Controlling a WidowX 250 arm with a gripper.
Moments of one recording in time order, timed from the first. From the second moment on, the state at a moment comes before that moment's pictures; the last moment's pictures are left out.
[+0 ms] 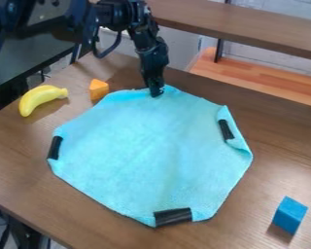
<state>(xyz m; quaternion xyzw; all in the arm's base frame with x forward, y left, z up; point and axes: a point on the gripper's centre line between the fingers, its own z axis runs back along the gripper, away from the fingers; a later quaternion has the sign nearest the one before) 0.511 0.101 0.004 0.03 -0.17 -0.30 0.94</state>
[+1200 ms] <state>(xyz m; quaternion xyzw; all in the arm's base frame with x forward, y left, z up) 0.395 -0.022 0.029 0.00 -0.23 -0.43 0.87</state>
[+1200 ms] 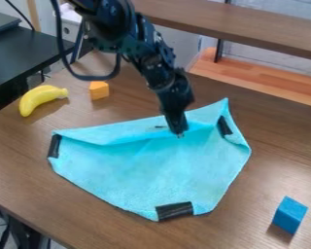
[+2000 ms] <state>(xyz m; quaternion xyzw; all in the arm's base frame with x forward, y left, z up) 0.334 -0.079 0.030 0.07 -0.26 -0.40 0.88</state>
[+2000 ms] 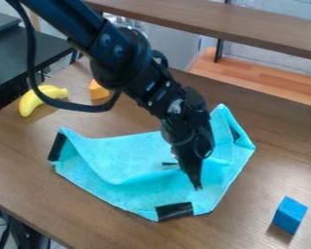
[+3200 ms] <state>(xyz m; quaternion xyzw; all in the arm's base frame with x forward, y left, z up) 0.320 -0.107 0.041 -0.10 -0.19 -0.40 0.89</state>
